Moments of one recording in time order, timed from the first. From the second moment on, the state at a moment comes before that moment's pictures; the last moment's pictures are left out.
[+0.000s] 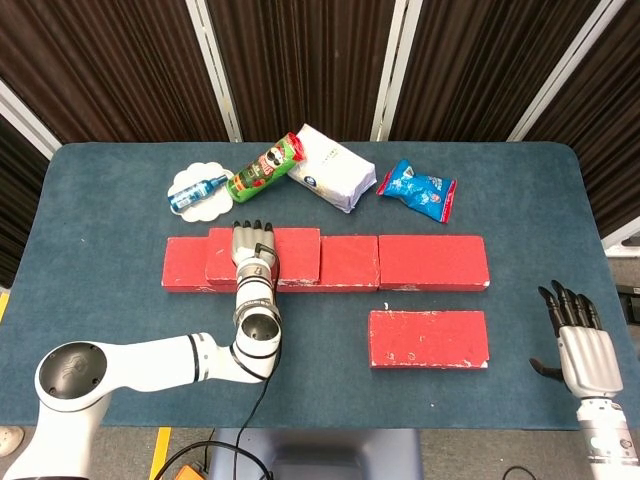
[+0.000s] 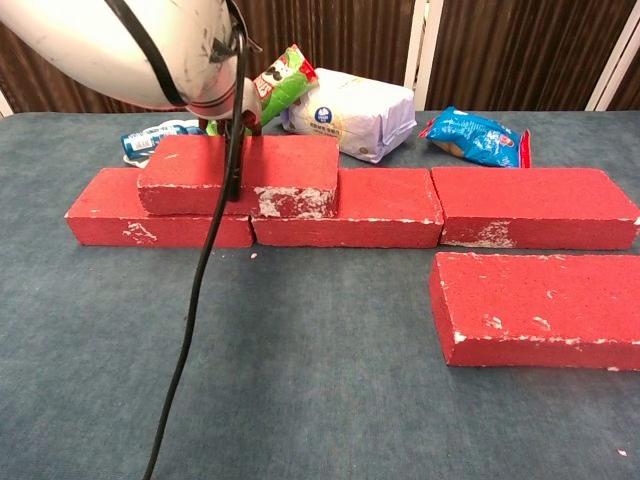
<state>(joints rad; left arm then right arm) -1.41 -1.70 -0.62 -1.29 -0.38 1.23 1.64 0.07 -1.14 0.07 -1.72 -1.40 1.42 -0.15</state>
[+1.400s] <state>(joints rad) -1.41 -1.65 -0.61 -1.41 -0.33 1.28 1.61 0.07 -1.13 0.07 -1.74 -1.38 1.42 -0.14</state>
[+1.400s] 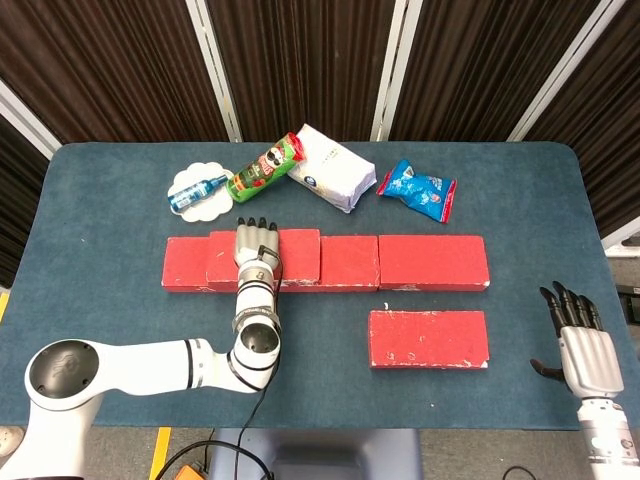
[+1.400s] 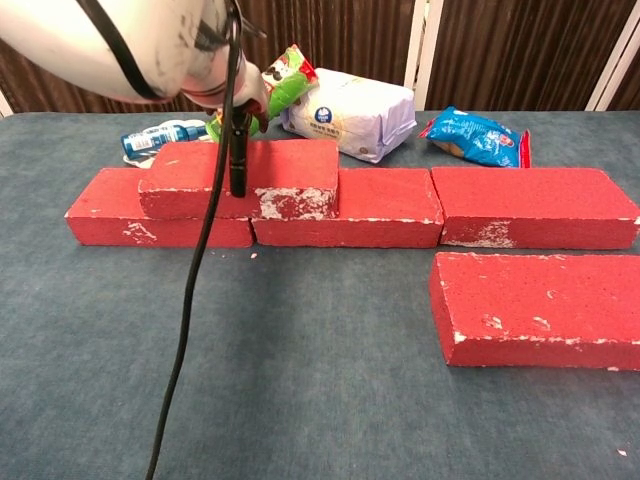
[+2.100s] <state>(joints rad) -0.97 -1.26 -0.62 -1.87 0.37 1.03 1.07 0.06 -1.11 0.05 -1.75 -1.41 1.43 -0.11</state>
